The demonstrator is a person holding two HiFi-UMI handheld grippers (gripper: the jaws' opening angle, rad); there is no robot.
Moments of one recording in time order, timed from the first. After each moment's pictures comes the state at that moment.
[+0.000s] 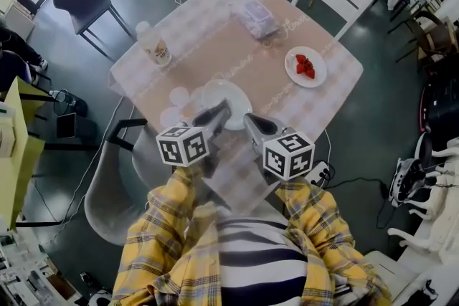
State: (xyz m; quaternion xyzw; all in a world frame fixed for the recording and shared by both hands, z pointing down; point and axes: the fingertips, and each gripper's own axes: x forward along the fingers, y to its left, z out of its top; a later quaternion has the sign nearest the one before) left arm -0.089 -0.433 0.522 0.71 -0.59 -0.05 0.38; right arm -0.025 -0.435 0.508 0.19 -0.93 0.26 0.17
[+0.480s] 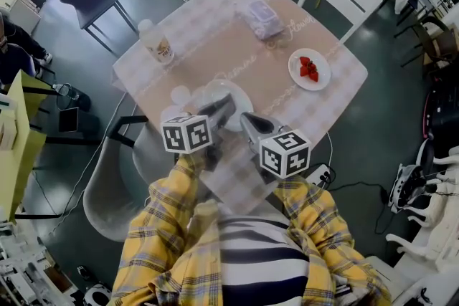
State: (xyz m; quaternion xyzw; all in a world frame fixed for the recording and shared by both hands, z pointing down) left arm -0.090 -0.456 0.533 0.70 -0.59 -0.05 0.41; right arm -0.038 -0.437 0.513 0.17 -0.93 0.26 0.17
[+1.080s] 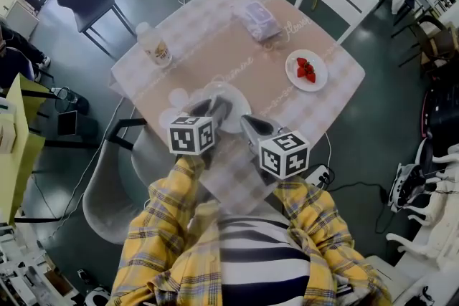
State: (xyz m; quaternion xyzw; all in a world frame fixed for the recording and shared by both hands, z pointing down) left arm -0.109 -0.454 0.548 0.67 -0.64 0.08 0.36; right arm -0.032 -0.438 0.518 0.17 -0.93 0.27 0.18
